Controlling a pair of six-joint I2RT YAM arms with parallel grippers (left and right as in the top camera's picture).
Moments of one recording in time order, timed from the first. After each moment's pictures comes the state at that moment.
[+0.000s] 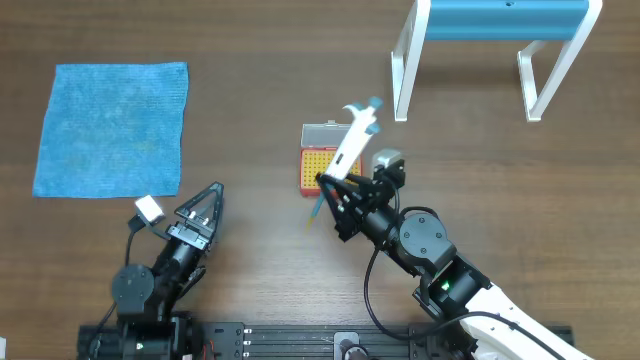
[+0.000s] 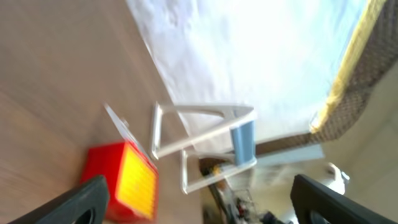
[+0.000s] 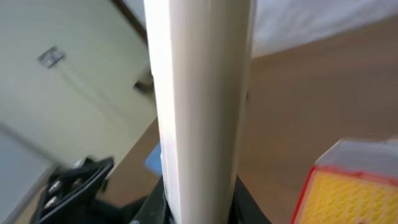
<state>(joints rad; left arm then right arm) 0.05 0.01 0.01 -0.02 0.50 -1.36 0.75 0.95 0.37 0.51 -0.10 0.69</state>
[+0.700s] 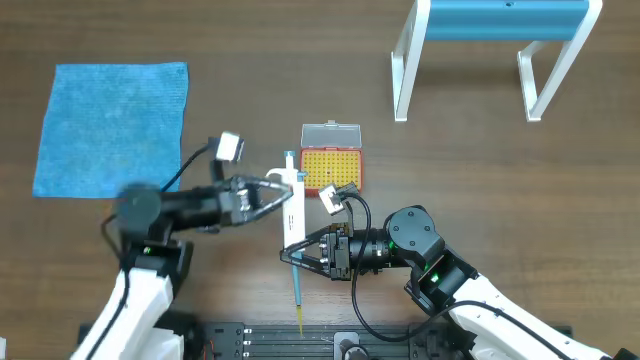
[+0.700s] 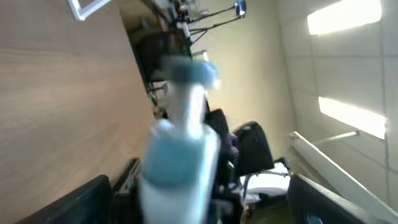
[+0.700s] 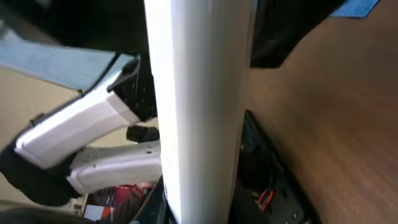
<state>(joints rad) -0.13 1.01 0.37 0.78 1.27 -1.45 0.75 1.05 0.37 0.60 -0.85 1.10</state>
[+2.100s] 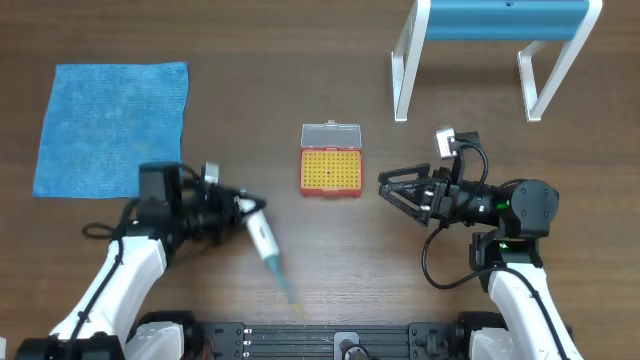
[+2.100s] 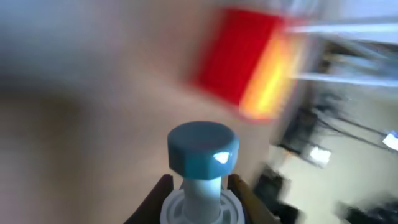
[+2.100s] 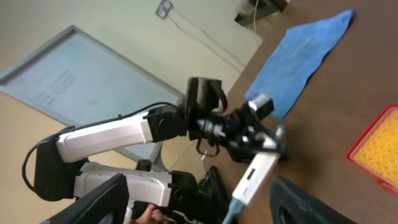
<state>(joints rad) 0.05 1.23 0.46 -0.39 0.83 -0.78 -0.05 1.06 0.36 0.90 -1.43 1.18</state>
